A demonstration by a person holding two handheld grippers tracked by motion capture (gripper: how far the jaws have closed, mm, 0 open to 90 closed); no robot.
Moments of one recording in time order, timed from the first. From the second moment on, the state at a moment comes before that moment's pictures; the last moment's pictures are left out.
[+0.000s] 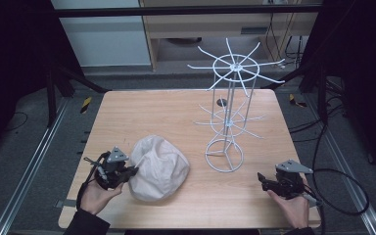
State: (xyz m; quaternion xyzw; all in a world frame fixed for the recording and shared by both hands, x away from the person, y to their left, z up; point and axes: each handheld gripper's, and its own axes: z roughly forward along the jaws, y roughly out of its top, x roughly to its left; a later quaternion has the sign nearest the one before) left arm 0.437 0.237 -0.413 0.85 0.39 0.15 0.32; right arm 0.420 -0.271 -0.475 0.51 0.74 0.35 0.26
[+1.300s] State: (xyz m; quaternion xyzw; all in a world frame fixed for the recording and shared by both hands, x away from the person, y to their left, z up) left arm 0.478 0.227 -0.361 0.90 0.18 0.21 0.34; right arm 0.419 -0.271 -0.477 0.49 0.75 0.36 0.27
